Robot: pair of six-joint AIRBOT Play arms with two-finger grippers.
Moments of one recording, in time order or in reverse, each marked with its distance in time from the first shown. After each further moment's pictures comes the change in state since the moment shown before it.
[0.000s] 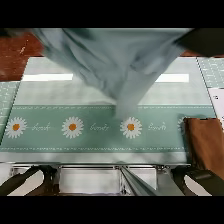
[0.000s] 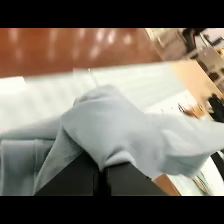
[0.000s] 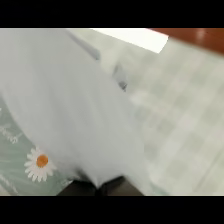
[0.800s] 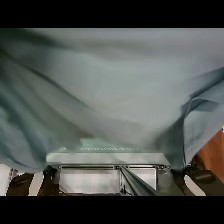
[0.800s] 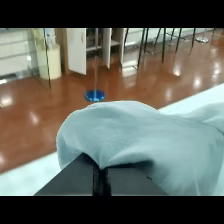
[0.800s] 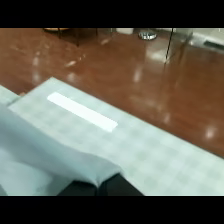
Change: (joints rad) left arm 0.163 0.525 0.087 0.217 -0.149 -0.087; right arm -0.003 0.232 0.218 -0.108 0.130 0.032
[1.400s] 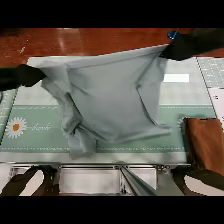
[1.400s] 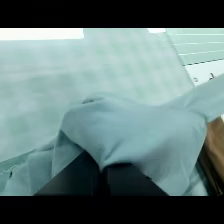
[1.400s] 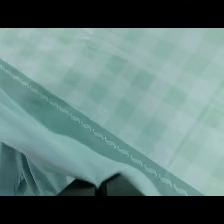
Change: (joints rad) left arm -0.135 -0.316 -0.621 0.035 0.165 0.146; right arm 0.011 -0.545 -0.192 0.020 -0.068 -0.060
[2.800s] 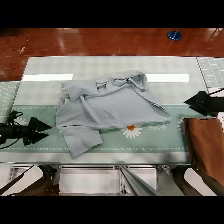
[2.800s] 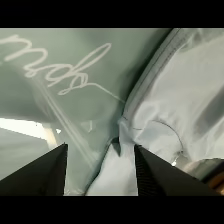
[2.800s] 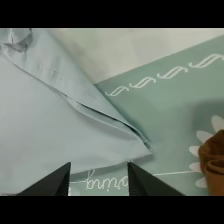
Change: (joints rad) left arm 0.458 -0.222 -0.555 0.347 -0.008 -0.267; right arm -0.649 0.305 -0.979 0.105 -0.255 -0.020
